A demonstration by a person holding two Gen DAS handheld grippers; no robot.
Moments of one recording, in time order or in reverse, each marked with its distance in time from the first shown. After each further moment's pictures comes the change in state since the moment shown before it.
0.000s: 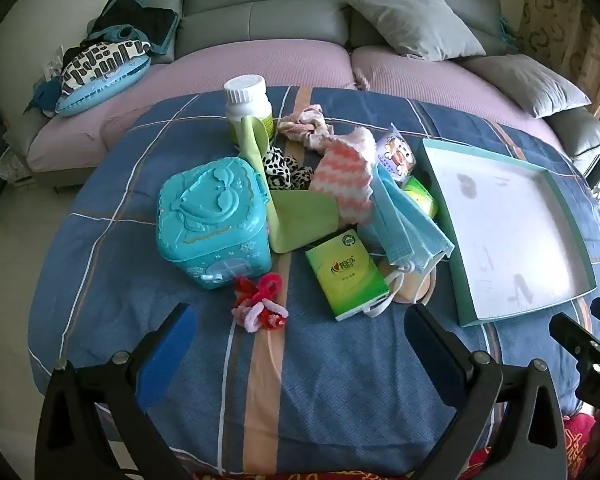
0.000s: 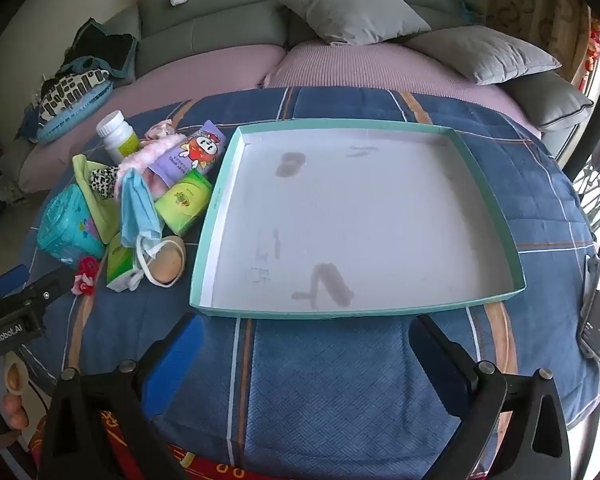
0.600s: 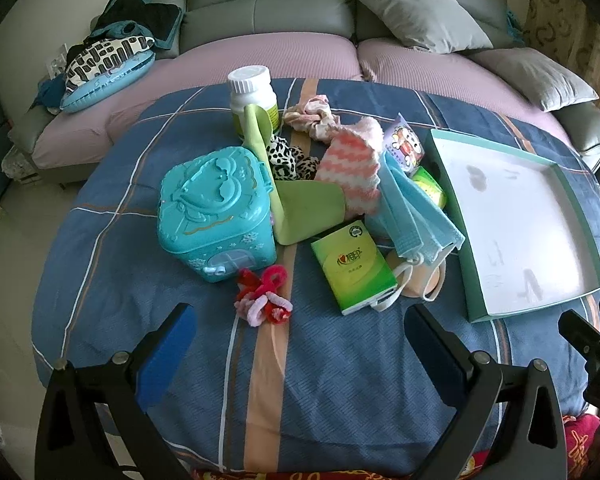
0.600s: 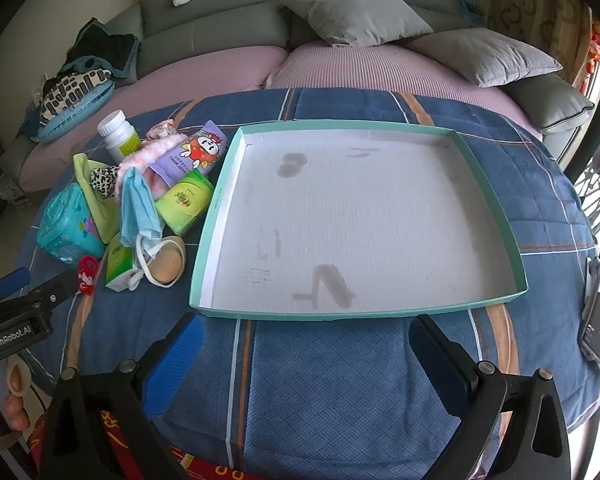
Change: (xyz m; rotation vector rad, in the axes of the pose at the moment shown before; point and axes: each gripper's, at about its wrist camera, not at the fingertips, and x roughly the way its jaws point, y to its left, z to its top) left arm 0.006 -0.004 -0.003 0.002 0.020 0.034; right arm 0.002 0.005 -0.001 -0.007 -0.009 0.000
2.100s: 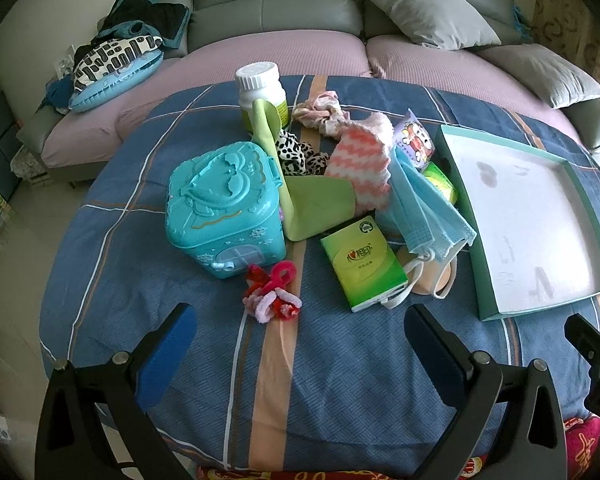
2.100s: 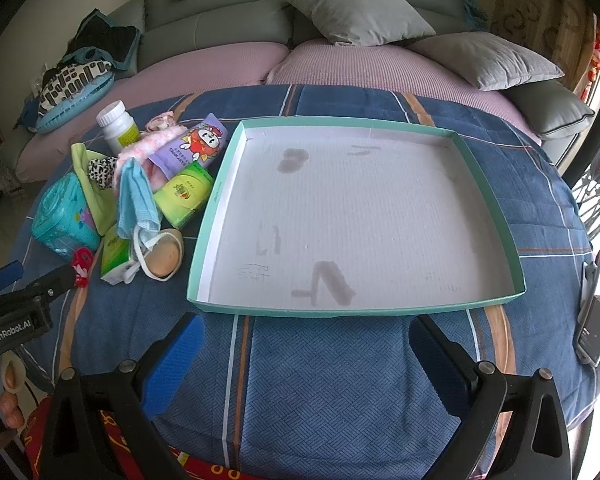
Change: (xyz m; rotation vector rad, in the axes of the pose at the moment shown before) left arm 0.002 0.004 -0.003 -0.004 0.006 0.037; right arm 0.002 0.003 -0.001 -0.020 0.006 -0.016
